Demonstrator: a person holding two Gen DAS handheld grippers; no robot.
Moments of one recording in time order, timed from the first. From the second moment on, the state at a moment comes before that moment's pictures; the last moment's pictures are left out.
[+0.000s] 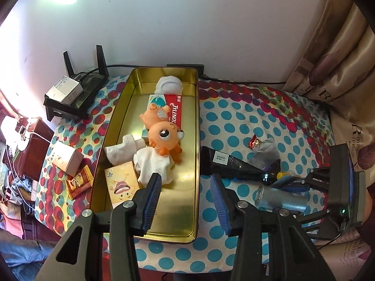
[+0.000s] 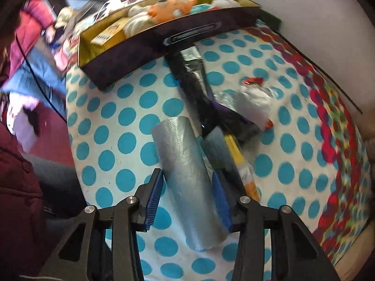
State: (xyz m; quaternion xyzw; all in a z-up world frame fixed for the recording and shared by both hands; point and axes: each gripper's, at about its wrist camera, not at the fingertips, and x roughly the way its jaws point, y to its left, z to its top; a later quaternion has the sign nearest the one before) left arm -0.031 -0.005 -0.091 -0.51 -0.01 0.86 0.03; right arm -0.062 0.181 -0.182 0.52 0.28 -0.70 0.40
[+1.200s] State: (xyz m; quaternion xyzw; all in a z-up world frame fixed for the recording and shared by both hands) left arm -0.123 0.094 -0.178 -0.63 -0.21 0.75 0.01; right arm -0.027 0.298 -0.132 0.49 0.01 -0.78 0.38
